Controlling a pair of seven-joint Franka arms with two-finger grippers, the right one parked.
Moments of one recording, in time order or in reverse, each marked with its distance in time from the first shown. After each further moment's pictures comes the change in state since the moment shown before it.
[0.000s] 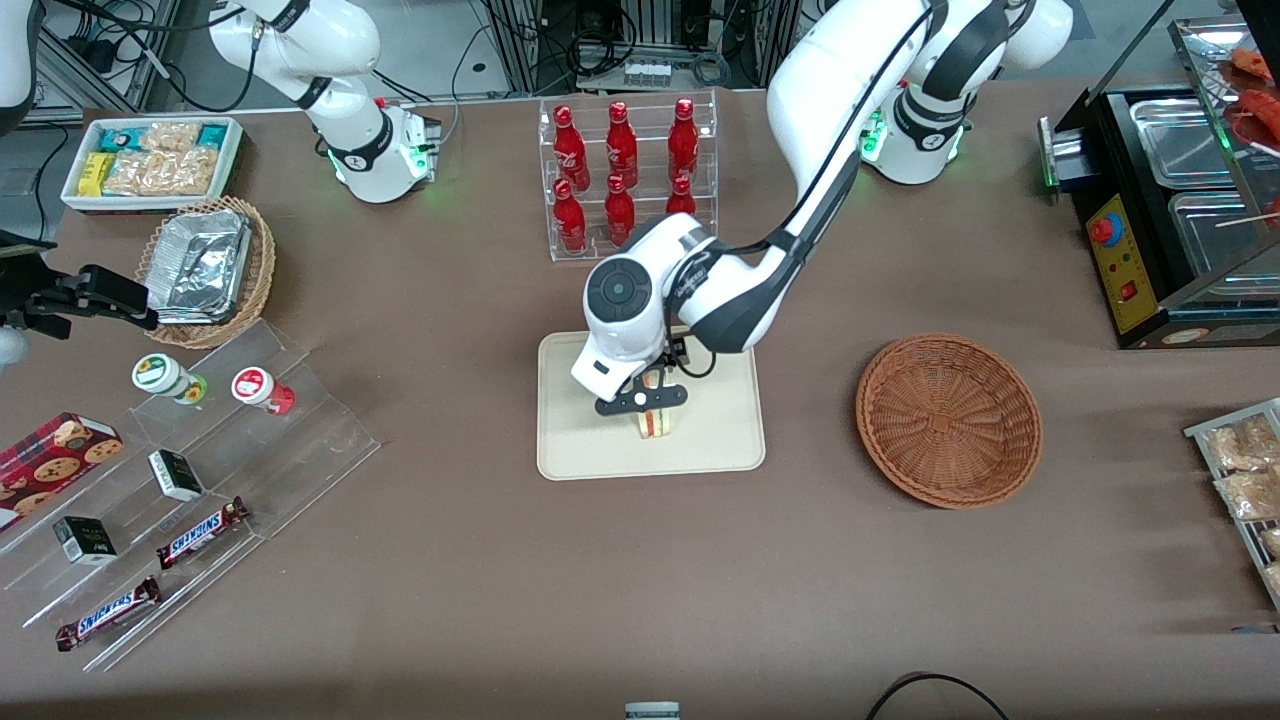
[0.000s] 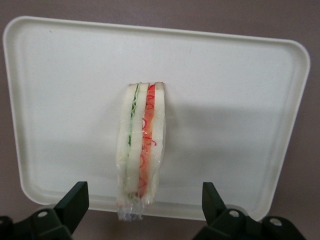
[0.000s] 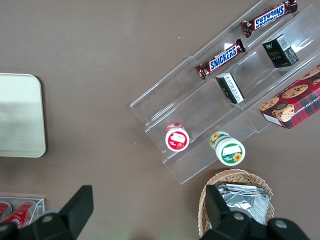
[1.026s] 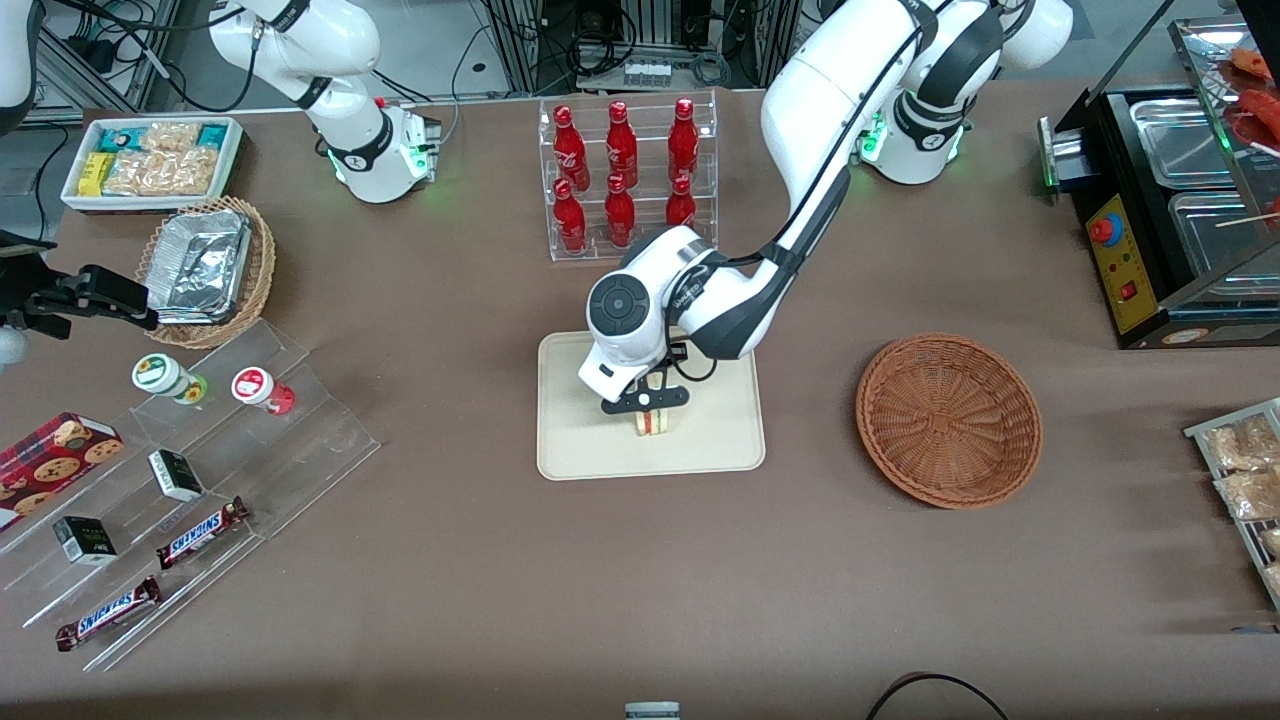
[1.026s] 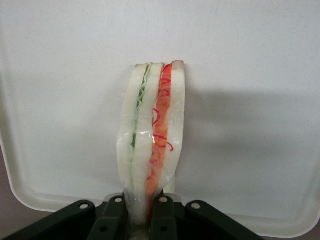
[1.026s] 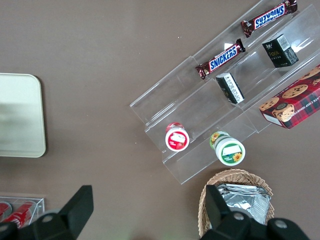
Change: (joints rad) arm -0.003 0.062 -0.010 -0.053 -0.001 0.030 0.013
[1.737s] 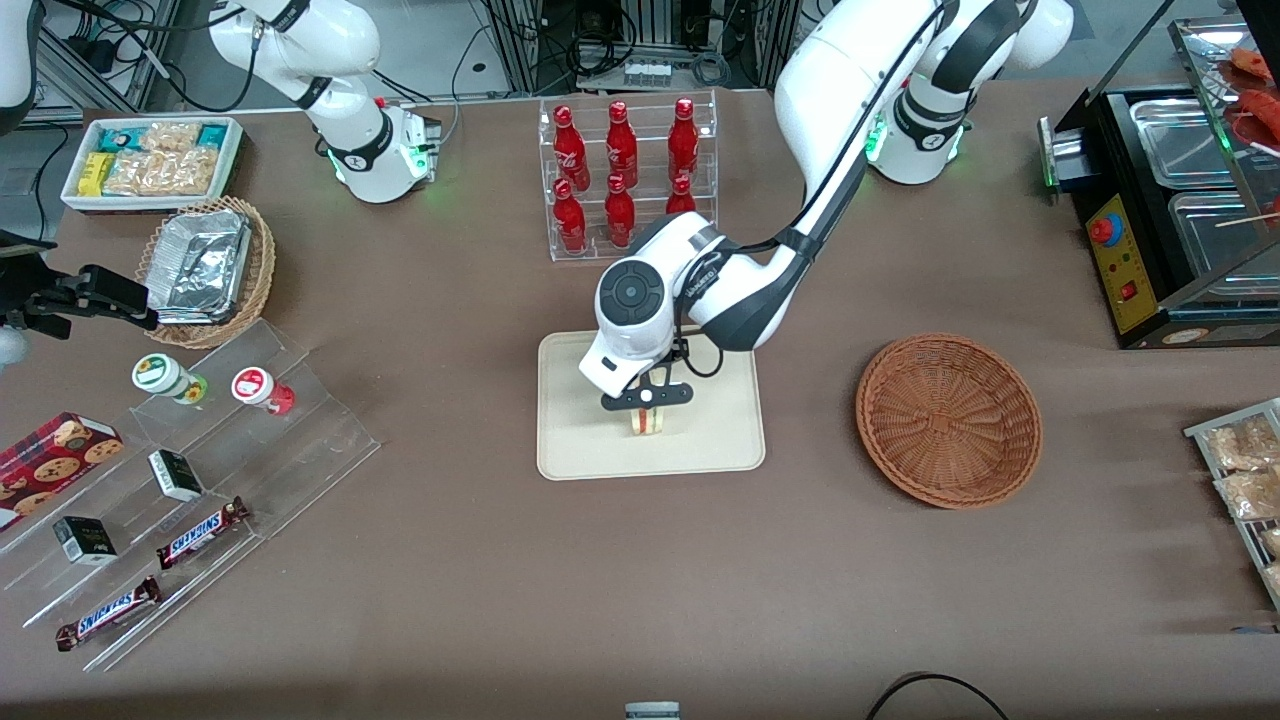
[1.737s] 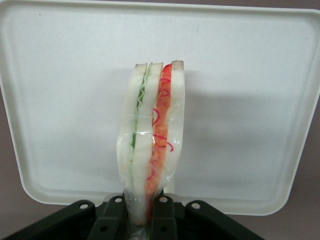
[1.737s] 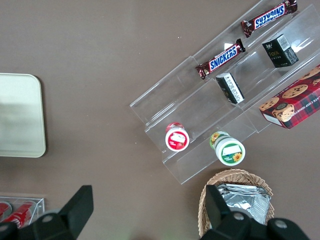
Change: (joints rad) arm 0.015 -0.051 -0.003 -0.008 -0.018 -0.001 0.044
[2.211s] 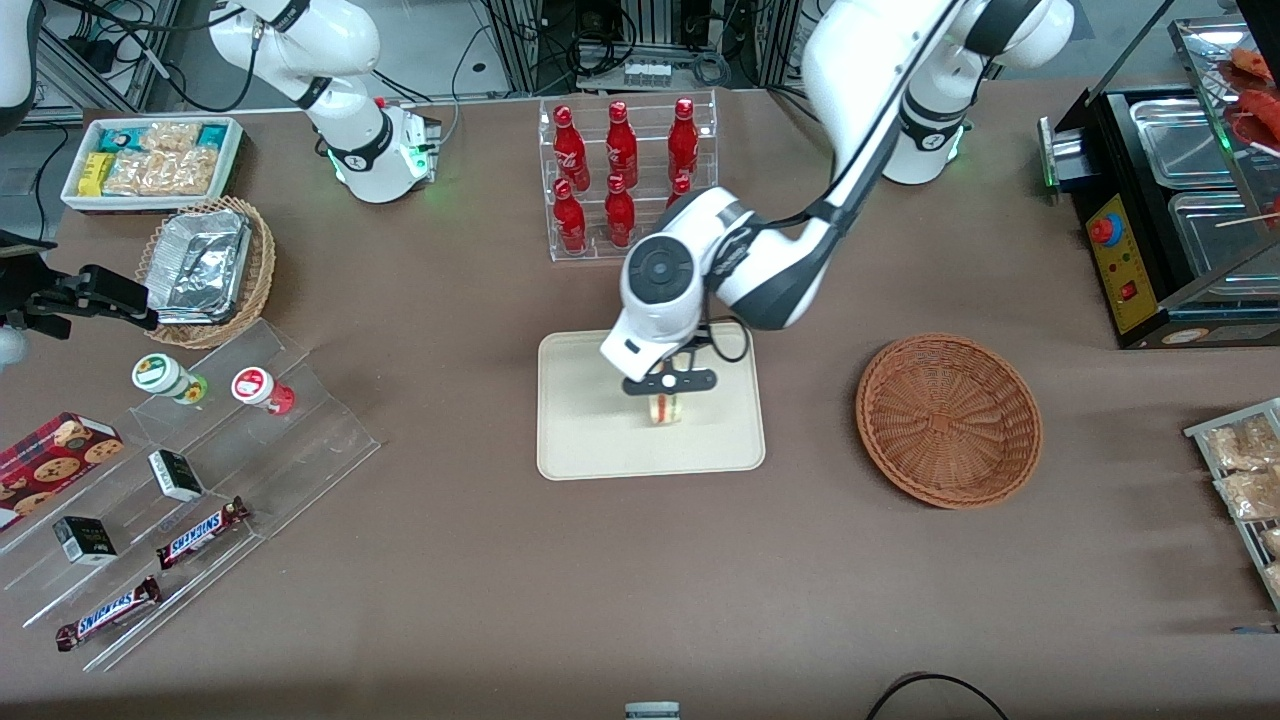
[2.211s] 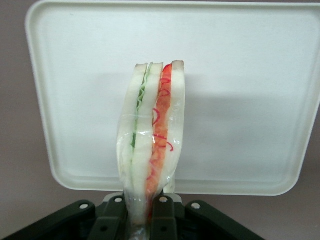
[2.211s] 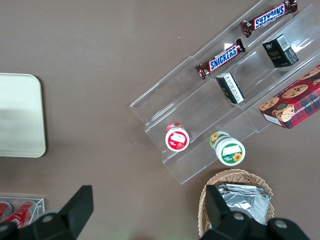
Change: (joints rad) arm 0.019 -0.107 -0.003 -0.116 -0.018 0.012 0.032
